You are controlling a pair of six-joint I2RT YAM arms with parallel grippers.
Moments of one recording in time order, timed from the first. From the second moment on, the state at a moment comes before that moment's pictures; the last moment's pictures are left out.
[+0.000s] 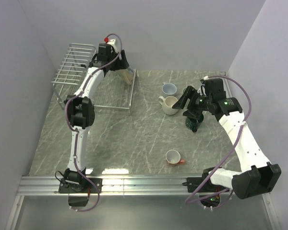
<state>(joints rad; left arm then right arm) -0.21 2.43 2.38 -0.45 0.19 -0.29 0.20 1.20 1.25 -0.85 -0.38 0.69</state>
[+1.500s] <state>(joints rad) -0.27 2.16 2.29 -0.29 -0.08 -0.37 0.16 1.20 1.14 -0.75 -0.49 0.72</state>
